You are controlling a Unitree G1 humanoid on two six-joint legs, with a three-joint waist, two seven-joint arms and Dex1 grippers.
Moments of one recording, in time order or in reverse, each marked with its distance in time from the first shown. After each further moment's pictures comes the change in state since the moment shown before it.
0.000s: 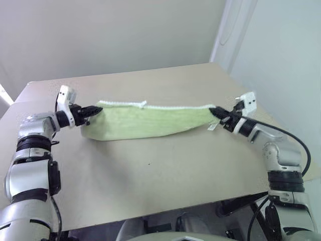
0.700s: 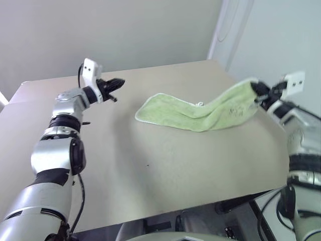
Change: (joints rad) left arm -0.105 -0.069 -0.004 0.096 0.030 -0.185 -0.060; right arm 0.111 -0.157 -0.079 0.168 -0.013 -0.284 0.133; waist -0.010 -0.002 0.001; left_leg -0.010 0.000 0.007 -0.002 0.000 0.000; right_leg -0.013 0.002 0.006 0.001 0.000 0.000
